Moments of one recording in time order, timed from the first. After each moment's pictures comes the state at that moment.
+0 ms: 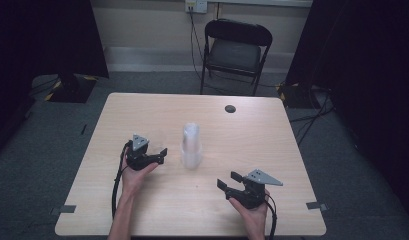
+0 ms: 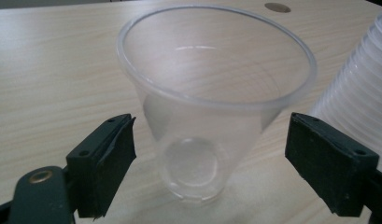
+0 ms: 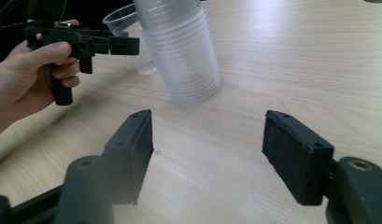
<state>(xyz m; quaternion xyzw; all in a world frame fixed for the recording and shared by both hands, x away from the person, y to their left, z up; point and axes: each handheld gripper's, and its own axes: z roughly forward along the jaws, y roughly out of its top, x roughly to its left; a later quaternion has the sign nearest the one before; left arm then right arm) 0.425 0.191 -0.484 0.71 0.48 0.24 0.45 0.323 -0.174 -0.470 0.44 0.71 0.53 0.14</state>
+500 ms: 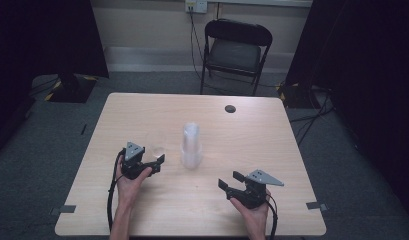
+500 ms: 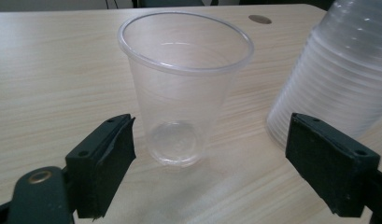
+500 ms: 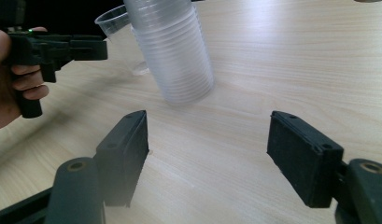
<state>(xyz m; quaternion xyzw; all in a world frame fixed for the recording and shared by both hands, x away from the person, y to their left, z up) 0.389 0.197 -0.475 0.69 0.48 0.24 0.48 0.324 -0.178 -0.473 0.45 0.70 0.53 0.15</state>
